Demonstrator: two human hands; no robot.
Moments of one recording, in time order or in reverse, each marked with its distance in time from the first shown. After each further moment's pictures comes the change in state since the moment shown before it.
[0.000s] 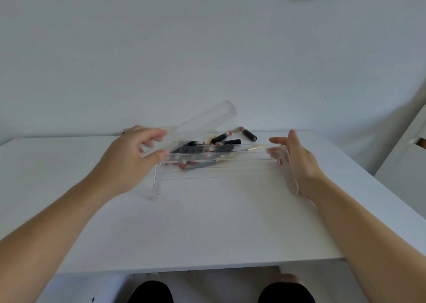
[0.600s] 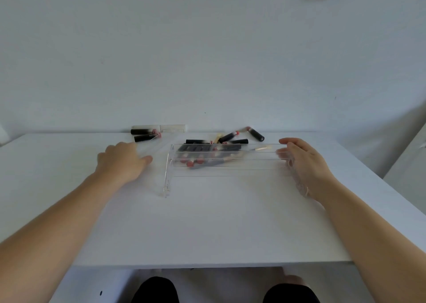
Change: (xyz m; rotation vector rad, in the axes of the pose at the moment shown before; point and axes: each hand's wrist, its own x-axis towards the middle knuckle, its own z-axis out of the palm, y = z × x) left_hand 0.025 -0.079 0.014 0.657 -0.191 -0.556; right_hand -0.001 -0.002 0.001 -0.098 0.044 -0.021
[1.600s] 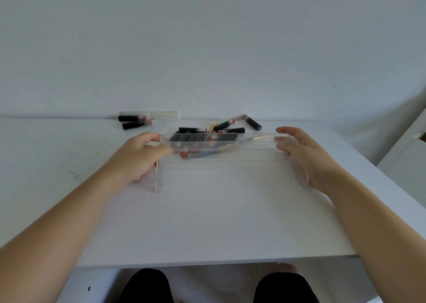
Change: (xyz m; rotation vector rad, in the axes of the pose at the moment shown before) left_hand -0.035 0.033 0.004 -0.928 -0.244 0.110; right_hand 0.000 0.003 -0.011 -0.072 -0.201 0.031
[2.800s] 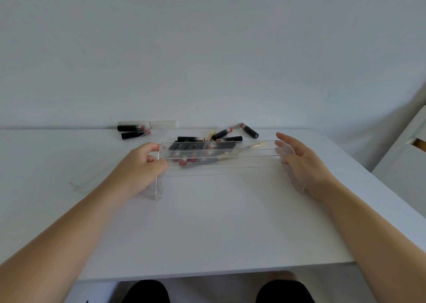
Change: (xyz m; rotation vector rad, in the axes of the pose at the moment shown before) left_hand -0.001 -0.005 0.005 0.078 0.013 0.074; right_hand 0.010 0.015 0.002 -0.035 0.089 -0.035
